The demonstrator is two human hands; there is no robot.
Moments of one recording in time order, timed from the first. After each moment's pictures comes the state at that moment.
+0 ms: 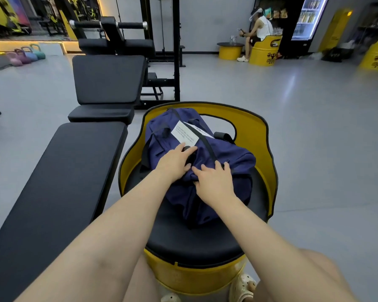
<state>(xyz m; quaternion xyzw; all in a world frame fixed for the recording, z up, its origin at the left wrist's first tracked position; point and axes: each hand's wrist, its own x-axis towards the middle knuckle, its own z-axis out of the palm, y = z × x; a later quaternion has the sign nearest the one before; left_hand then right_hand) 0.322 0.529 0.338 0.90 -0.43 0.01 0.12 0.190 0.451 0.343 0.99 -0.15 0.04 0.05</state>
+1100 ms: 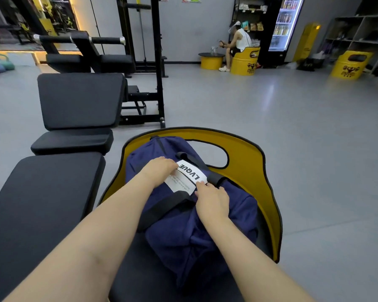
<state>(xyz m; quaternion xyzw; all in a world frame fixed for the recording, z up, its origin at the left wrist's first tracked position) 0.456 0.462 0.362 0.85 -0.51 0.05 -0.08 0.285 0.391 0.345 0.95 -0.29 0.12 -0.05</state>
